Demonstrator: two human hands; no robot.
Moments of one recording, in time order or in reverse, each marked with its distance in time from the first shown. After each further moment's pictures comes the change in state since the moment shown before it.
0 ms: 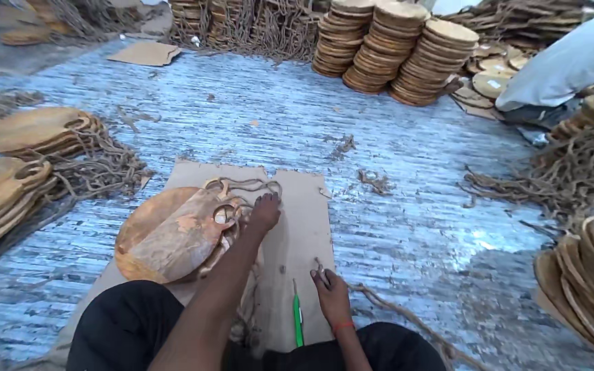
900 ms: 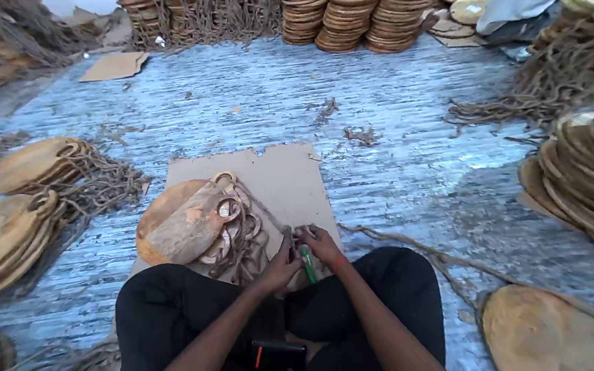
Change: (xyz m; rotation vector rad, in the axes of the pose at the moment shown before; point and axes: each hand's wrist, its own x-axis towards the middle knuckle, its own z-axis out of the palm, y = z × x) left_hand -0.222 0.037 0.038 -0.857 -0.406 0.060; right_hand -0.015 -0.017 0.007 0.426 -0.340 -0.029
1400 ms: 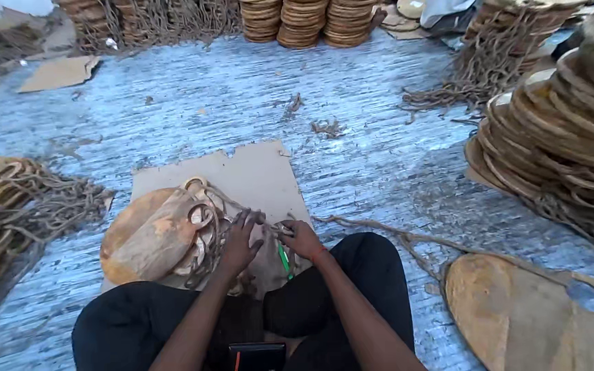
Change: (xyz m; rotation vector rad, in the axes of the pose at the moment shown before) left_hand 0.036 -0.020 -0.043 0.831 0.320 0.235; right_hand -0.005 -0.007 -0.017 -0.421 -0.052 -0.060
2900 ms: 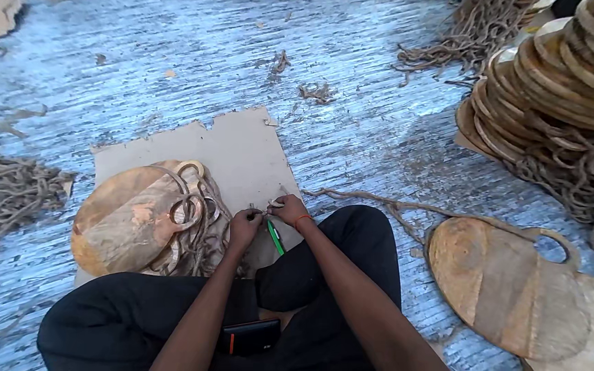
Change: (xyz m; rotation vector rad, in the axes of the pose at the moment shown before) left_hand 0.016 0.015 0.054 -0.429 -0.141 -0.466; right_hand 0.033 0.024 0.008 -0.036 0.005 0.373
